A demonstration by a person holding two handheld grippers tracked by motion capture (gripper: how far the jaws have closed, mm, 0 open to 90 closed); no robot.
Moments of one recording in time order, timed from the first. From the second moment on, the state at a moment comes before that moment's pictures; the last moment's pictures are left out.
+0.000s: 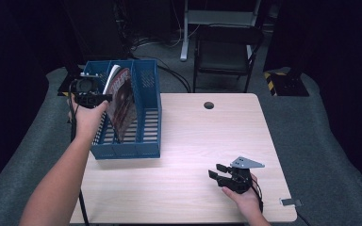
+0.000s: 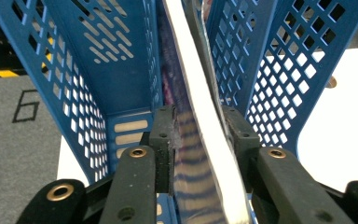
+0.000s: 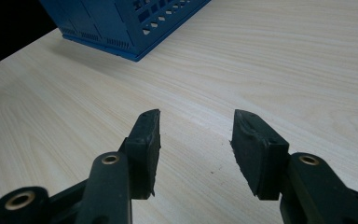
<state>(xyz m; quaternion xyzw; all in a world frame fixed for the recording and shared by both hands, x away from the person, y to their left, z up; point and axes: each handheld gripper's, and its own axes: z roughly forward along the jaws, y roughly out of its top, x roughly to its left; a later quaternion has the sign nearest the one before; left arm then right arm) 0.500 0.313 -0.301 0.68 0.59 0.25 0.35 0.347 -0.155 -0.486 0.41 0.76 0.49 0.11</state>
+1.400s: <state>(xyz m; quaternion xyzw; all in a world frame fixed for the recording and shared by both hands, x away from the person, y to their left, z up) 0.521 0.314 -0.312 0.63 0.61 0.31 0.37 0.350 -0.157 -0.486 0.41 0.76 0.49 0.11</state>
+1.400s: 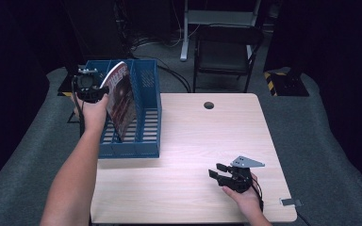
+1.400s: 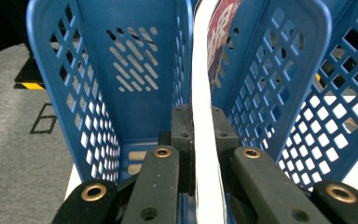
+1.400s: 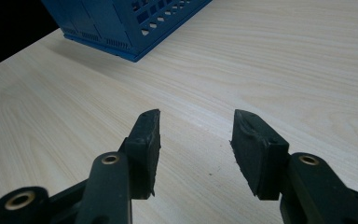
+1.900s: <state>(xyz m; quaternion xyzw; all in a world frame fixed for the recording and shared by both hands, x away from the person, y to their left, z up) 0.517 0.315 -0.311 0.63 0.61 0.28 0.39 0.350 -0.156 -0.486 0.41 0.76 0.49 0.11</state>
